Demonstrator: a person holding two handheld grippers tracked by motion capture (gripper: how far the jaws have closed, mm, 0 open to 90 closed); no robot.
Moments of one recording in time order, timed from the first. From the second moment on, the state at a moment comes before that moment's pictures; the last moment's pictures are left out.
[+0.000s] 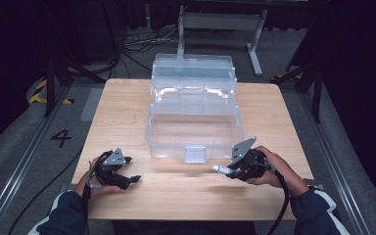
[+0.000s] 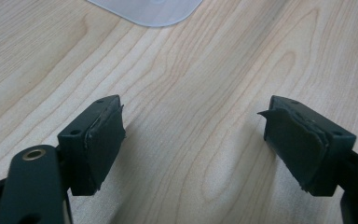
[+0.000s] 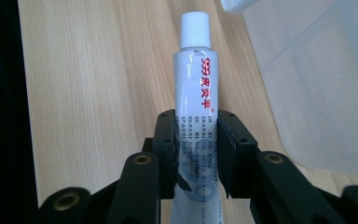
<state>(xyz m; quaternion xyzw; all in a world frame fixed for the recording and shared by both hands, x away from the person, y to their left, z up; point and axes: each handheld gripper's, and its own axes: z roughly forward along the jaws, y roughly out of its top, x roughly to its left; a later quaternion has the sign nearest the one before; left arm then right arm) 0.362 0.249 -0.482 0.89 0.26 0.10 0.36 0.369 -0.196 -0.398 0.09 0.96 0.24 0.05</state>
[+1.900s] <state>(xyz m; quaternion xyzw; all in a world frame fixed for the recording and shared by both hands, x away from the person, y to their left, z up) 0.363 0.249 -0.482 0.89 0.26 0.10 0.36 0.383 -0.218 -0.329 0.12 0.93 0.33 0.13</state>
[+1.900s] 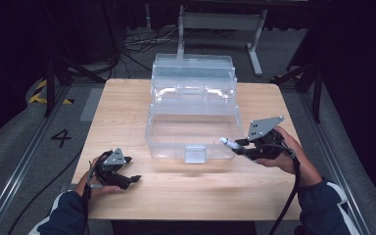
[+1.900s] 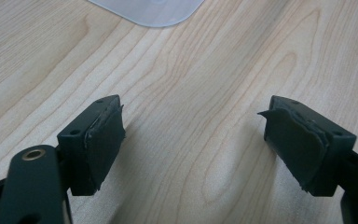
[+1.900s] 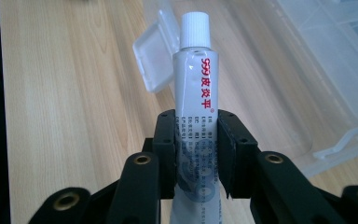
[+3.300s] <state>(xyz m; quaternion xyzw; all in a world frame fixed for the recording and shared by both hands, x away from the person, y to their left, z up) 0.364 0.248 -0.482 0.89 0.26 0.10 0.36 0.453 -0.159 -0.294 0.09 0.94 0.29 0.15</state>
